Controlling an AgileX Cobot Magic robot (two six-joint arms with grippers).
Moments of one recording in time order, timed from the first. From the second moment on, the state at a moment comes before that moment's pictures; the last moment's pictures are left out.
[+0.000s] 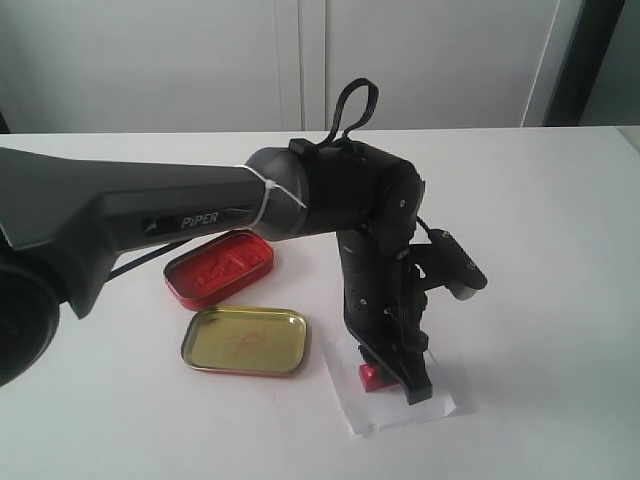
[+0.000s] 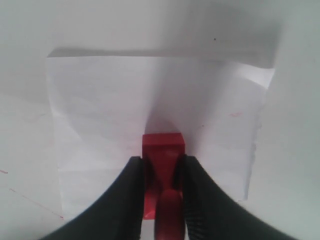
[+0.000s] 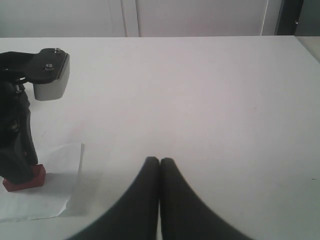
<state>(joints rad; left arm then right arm) -0.97 2.24 -1.81 -0.12 1.08 0.44 0.13 0.00 -0.01 0.05 0.36 0.04</state>
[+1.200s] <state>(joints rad) -0.97 2.21 -1.79 -0.13 1.07 0.44 0.13 0.00 -0.01 0.05 0.36 0.04</state>
